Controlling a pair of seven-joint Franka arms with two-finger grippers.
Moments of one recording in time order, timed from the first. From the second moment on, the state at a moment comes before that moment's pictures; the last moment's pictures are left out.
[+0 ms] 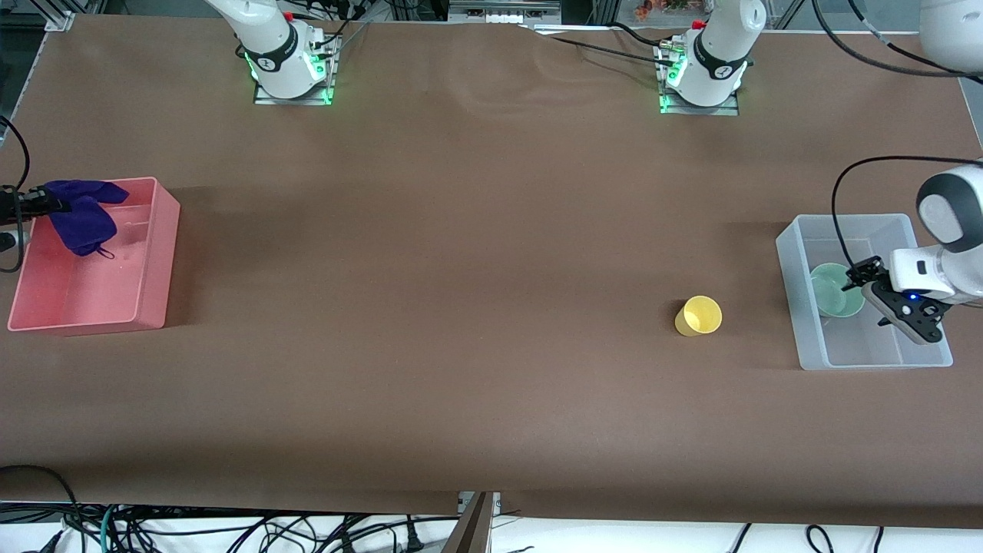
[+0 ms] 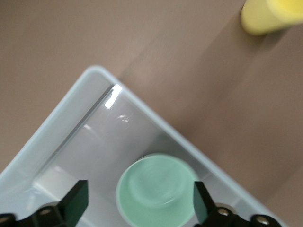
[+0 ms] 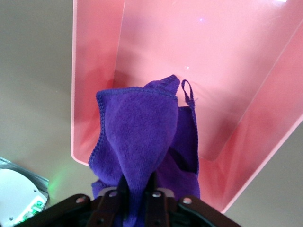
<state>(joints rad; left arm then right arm) 0.03 0.42 0.27 -1.76 -0.15 2.12 1.11 -0.02 0.49 -0.59 -1.66 0.09 1.70 -1.02</state>
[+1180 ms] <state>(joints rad) -0.11 0.61 0.04 -1.80 -0.16 2.30 0.09 0.02 0.26 0.04 -1.35 -0.05 1.47 -0.22</state>
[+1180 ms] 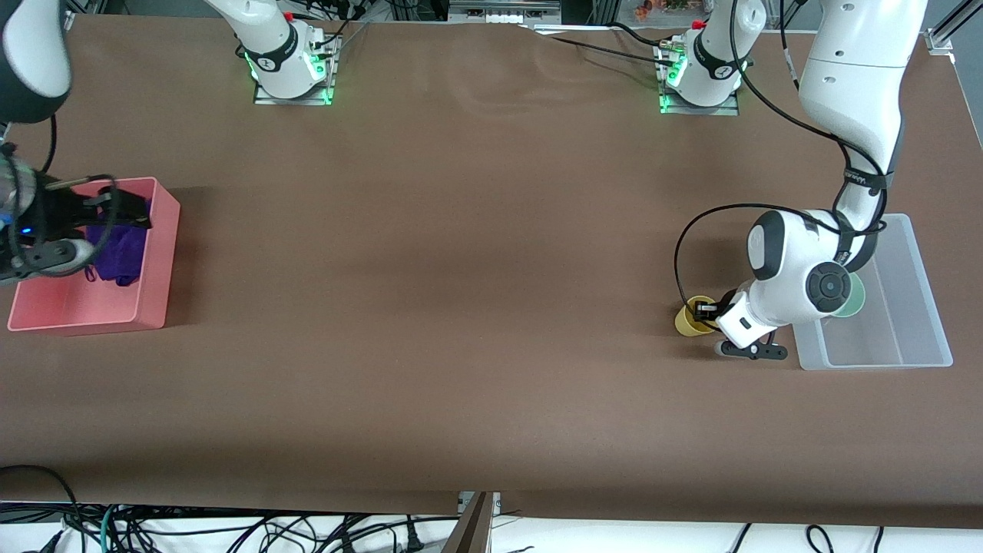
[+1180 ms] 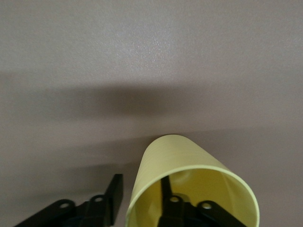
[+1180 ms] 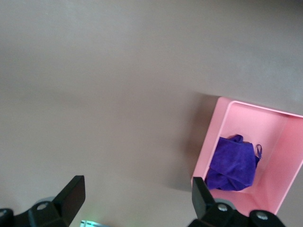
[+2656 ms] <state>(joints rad) 0.08 0.43 0.24 -1.81 0.07 2.15 0.81 -0.03 0.15 -0.01 -1.39 -0.04 1.39 -0.10</state>
